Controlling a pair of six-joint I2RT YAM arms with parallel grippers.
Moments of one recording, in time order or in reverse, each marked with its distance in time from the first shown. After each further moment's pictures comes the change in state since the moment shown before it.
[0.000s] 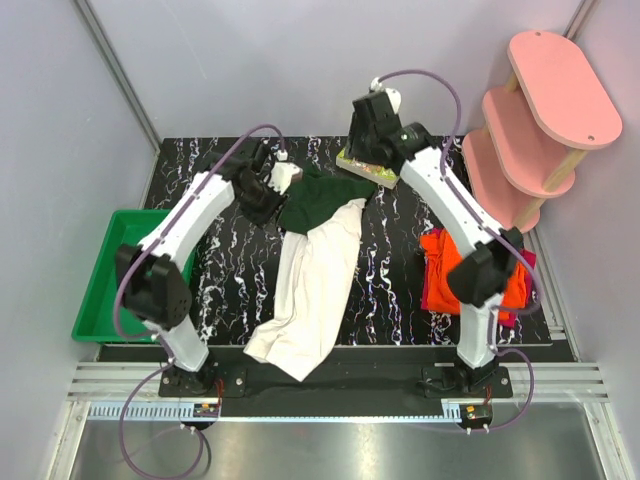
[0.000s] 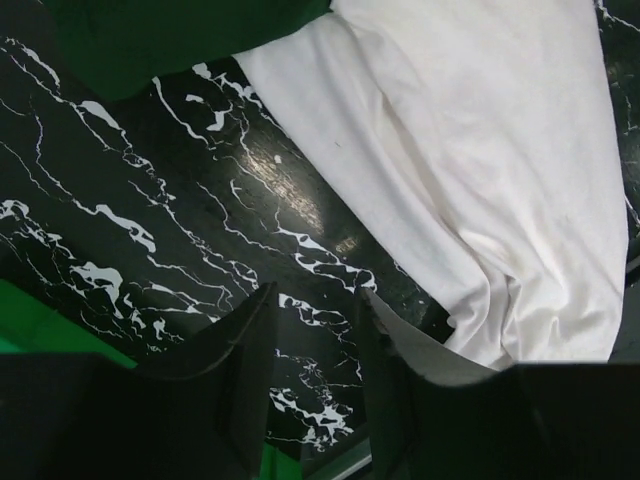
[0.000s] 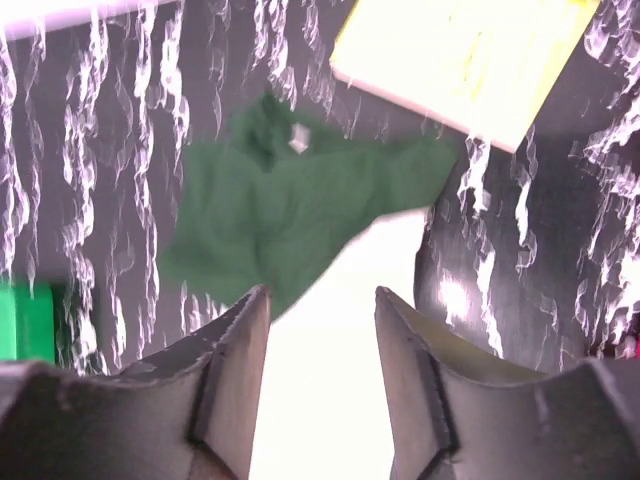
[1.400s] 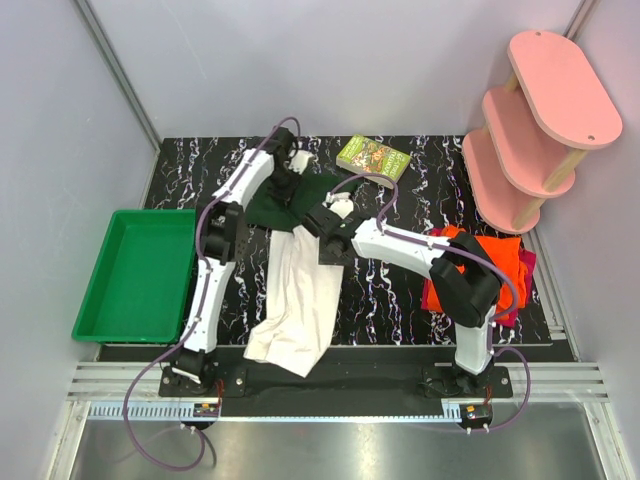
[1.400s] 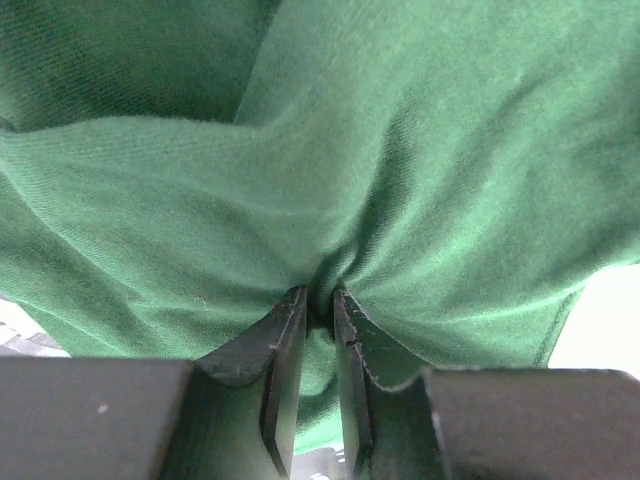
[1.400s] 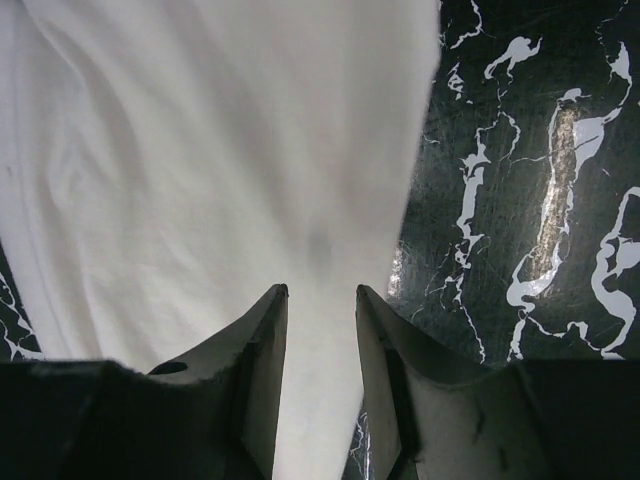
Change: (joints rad) left arm 0.066 0.895 0.818 -0.019 -0.069 -0.063; right arm 0.347 -0.116 -0.794 0.217 0.051 0.276
